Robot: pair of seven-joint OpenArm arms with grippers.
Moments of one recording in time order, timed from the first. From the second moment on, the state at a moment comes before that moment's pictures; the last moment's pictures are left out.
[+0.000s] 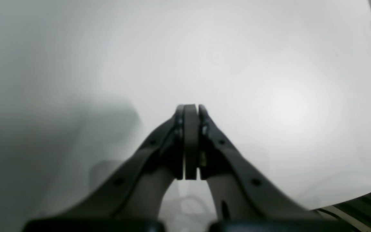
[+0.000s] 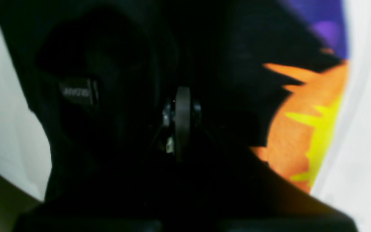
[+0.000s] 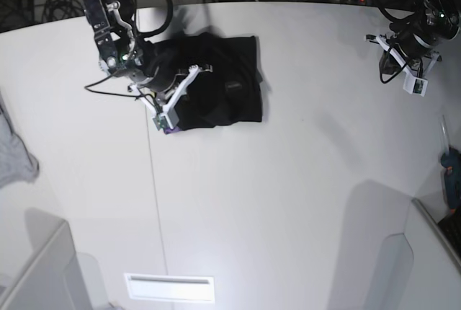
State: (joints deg) left arm 26.1 -16.1 -36.6 106.4 -32.8 -34.7 60.0; right arm -9.3 12.2 -17.5 100.8 26.8 -1.2 -53.0
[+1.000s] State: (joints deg) left arm 26.0 -16.1 -36.6 106.4 -32.8 -34.7 59.9; right arm -2.5 4.4 -37.0 105.0 27.7 -7.1 -55.3
